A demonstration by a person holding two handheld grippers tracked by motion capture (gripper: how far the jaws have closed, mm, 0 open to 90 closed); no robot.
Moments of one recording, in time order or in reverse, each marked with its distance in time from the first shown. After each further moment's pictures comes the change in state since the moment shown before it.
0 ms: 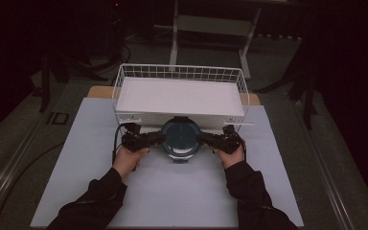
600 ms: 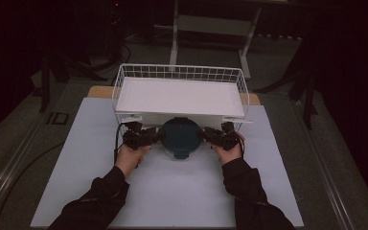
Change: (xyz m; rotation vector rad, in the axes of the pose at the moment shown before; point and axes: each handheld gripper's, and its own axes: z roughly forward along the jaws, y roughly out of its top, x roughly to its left) left arm 0.000 0.003 0.005 -0.047 0.069 0.056; right arm 0.006 0.009 0.004 -0.036 -0.130 -0.003
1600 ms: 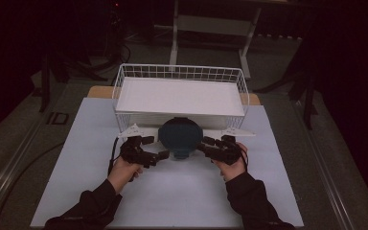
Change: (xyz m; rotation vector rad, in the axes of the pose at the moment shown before) left arm -0.050 -0.016 -0.045 0.009 -0.168 0.172; right arm 0.050 -0.022 -0.038 -0.029 0.026 -0.147
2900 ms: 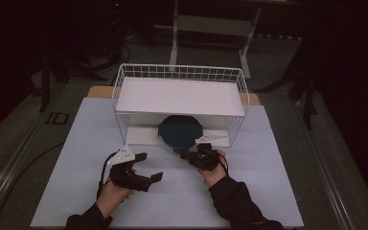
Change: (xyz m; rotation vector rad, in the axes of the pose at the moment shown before) left arm -0.032 -0.043 -0.032 -0.009 0.038 0.086; right arm 0.035 -0.016 0.048 0.170 0.037 -0.075
